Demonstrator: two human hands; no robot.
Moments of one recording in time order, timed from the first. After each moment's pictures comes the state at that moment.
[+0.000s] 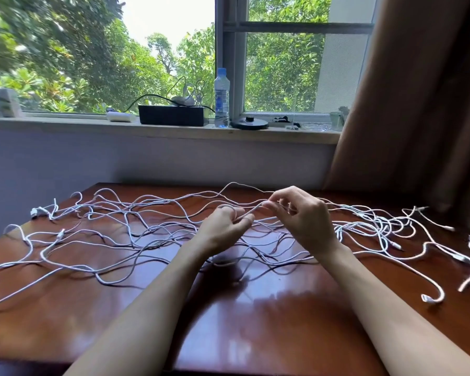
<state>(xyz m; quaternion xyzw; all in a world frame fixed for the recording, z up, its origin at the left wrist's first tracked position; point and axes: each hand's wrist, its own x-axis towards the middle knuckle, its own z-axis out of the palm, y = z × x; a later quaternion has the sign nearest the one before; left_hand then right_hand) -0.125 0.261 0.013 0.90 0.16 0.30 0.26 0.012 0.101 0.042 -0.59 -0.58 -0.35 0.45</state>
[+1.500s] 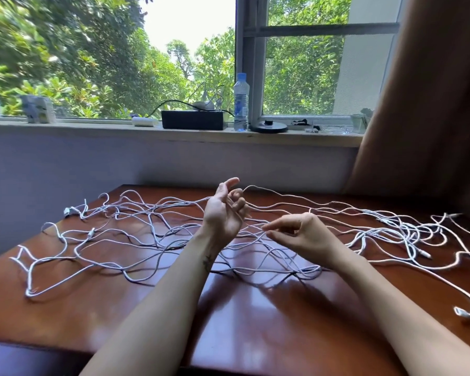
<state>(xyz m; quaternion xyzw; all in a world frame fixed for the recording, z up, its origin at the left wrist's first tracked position) -0.132 0.270 0.048 0.32 0.06 0.40 0.86 -0.005 0.114 0.029 -0.61 -0.65 0.06 0.45</state>
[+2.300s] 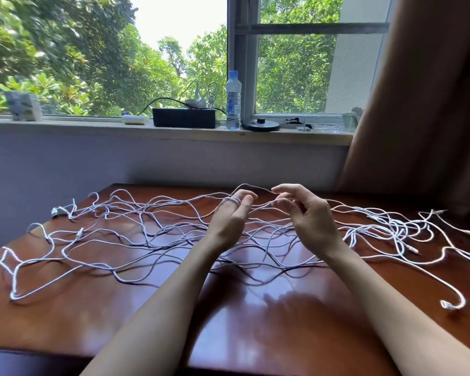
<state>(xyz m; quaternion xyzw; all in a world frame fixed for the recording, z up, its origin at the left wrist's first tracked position) -0.118 0.269 0.016 0.78 0.12 0.43 0.44 -0.007 0.106 0.046 -0.59 -0.57 -0.10 0.56</state>
